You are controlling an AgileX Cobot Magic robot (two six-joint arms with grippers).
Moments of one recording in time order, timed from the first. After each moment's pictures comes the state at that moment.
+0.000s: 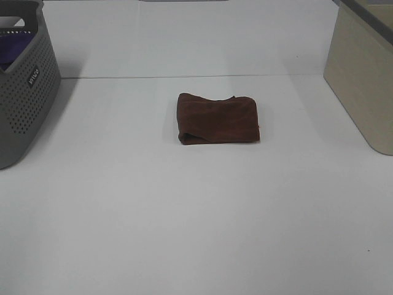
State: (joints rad) left arm 0.04 0.00 -0.50 -0.04 1.05 0.05; right arm 0.08 0.00 -0.51 0.08 1.05 -0.08
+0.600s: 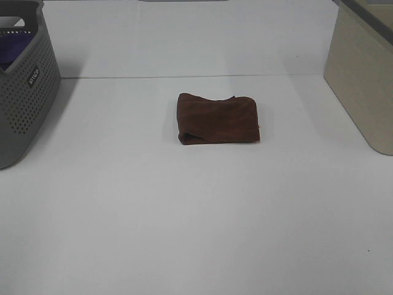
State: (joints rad) left arm 0.04 0.00 -0.50 -0.04 1.05 0.05; right arm 0.08 0.00 -0.51 0.08 1.05 -0.08
